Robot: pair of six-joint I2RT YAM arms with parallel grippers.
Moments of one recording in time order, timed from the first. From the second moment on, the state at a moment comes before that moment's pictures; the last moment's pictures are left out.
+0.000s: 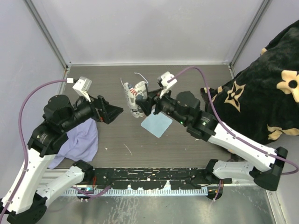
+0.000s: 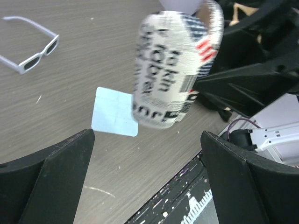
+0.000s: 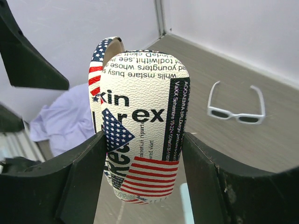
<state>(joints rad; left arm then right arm) -0.50 0.77 1.21 -0.61 0.29 -0.41 0.96 1.16 1.18 -0.07 0.12 0.24</state>
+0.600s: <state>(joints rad) -0.50 0.92 1.48 -1.01 0.08 -0.51 0.98 0.86 0.82 0.13 -0.13 -0.83</state>
